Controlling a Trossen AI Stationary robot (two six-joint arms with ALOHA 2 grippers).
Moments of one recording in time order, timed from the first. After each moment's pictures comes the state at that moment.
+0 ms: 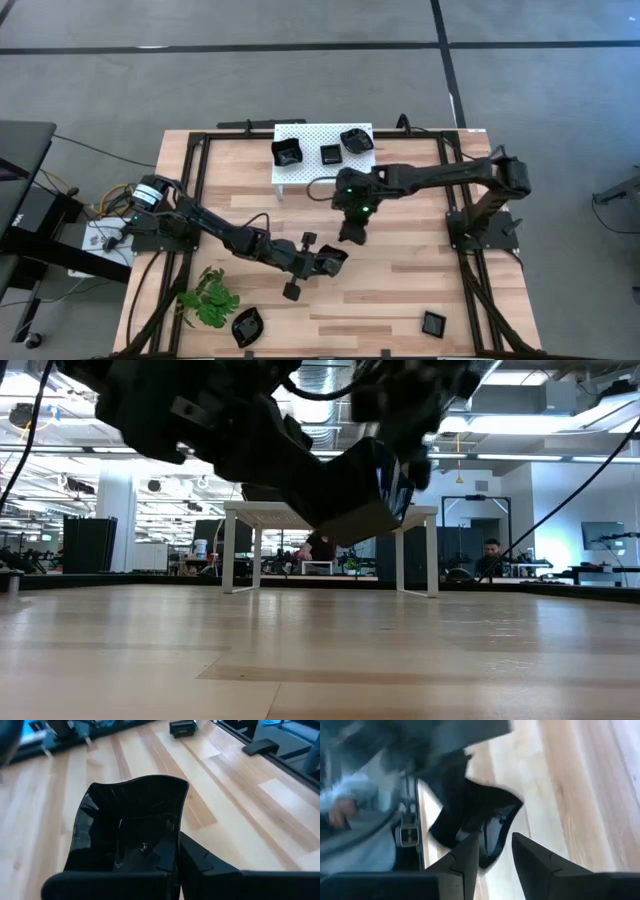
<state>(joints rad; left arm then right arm) -0.36 1.77 0.83 0.47 -0.10 0.18 -0.08 1.63 1.21 -0.55 -0.54 0.38</state>
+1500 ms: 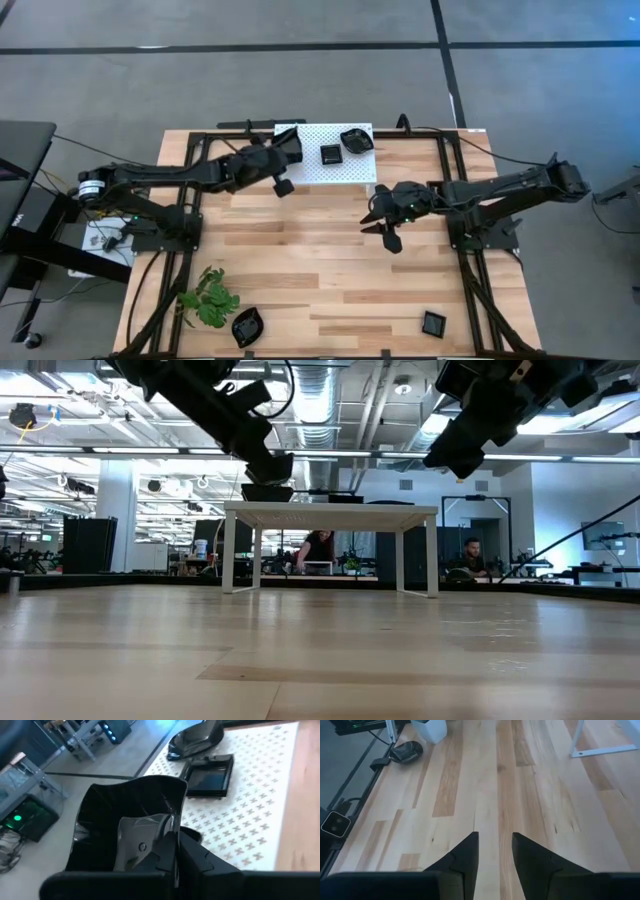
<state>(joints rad) 0.22 1.28 0.82 0.01 -0.45 0.28 0.05 1.12 0.66 -0.13 -0.10 0.15</state>
